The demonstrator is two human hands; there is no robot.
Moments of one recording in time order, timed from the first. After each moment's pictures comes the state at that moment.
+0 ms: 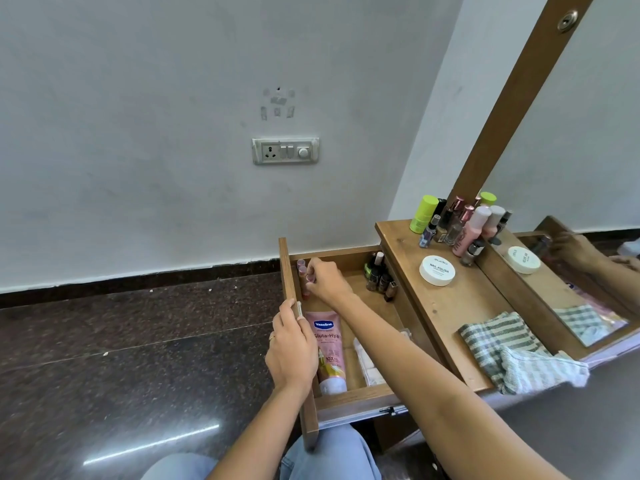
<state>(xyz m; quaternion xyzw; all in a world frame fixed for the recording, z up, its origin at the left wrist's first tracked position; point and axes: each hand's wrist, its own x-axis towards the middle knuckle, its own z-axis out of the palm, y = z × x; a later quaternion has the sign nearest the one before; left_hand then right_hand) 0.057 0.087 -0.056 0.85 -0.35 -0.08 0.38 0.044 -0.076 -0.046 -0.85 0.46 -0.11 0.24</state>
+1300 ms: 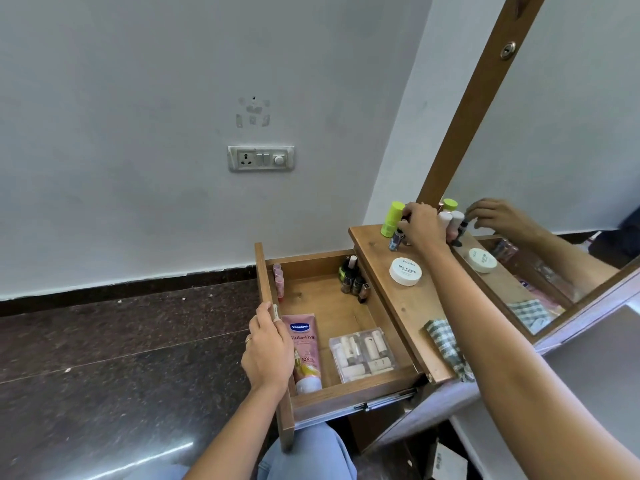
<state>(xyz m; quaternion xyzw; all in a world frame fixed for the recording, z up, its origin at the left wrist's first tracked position) 0.055 0.087 -0.055 0.86 -0.35 -0.08 0.36 -0.123 -0.181 0.082 -0.75 0.63 -0.21 0.01</state>
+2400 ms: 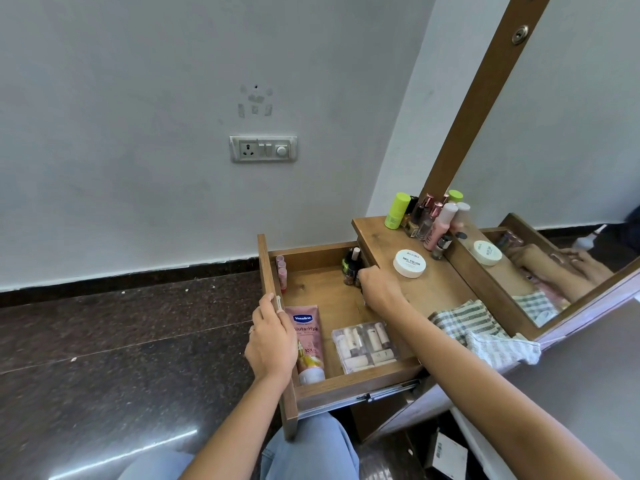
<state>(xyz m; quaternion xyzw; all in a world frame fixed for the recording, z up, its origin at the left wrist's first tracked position) 0.057 0.085 -0.059 0.86 -0.36 -0.07 0.36 -0.079 -0.064 0.009 -0.83 0.53 0.14 -0.08</state>
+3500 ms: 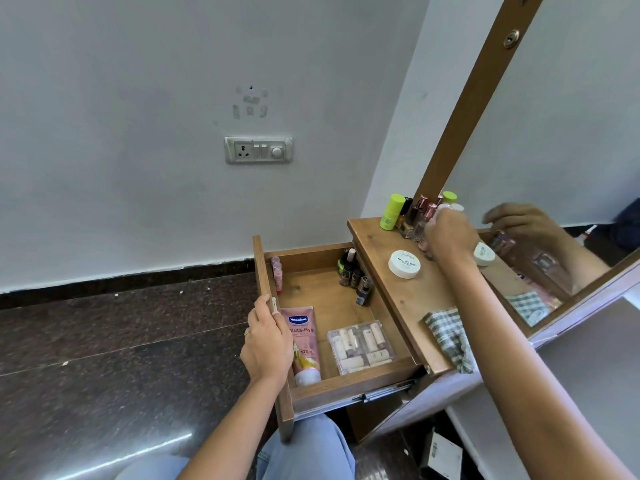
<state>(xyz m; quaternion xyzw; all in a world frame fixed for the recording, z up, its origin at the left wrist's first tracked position) 0.057 0.087 -0.060 0.86 -0.35 -0.08 0.37 -0.153 -0.125 0.100 -0.69 0.69 -0.19 -0.07</state>
